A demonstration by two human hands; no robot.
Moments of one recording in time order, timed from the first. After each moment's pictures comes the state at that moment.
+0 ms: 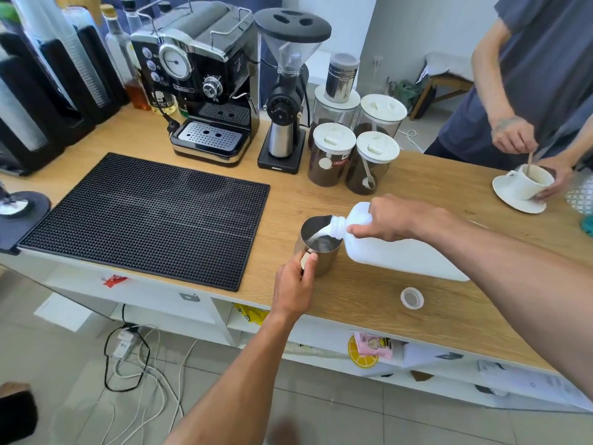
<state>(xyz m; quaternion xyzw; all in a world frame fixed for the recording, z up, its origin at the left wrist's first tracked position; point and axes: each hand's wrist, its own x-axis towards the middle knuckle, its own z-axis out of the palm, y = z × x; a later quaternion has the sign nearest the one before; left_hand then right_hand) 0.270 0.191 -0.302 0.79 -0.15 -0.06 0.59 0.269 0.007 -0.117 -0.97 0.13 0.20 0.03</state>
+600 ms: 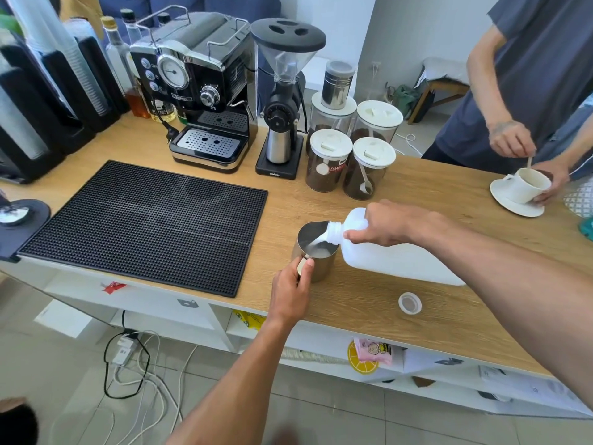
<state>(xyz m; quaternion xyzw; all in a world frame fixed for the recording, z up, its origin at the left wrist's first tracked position) 0.269 0.191 -0.297 0.79 -0.15 -0.07 0.59 0.268 0.005 -0.114 -0.97 0.11 0.20 0.04</state>
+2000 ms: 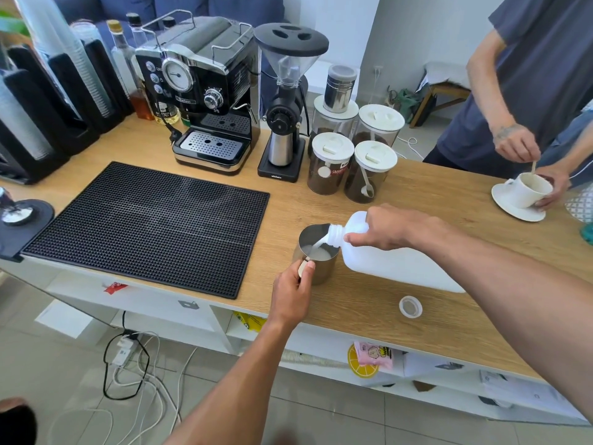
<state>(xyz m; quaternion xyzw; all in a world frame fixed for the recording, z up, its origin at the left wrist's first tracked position) 0.268 0.191 -0.294 0.78 -0.14 -0.08 0.60 0.268 0.007 -0.115 -0.97 0.12 0.21 0.03</state>
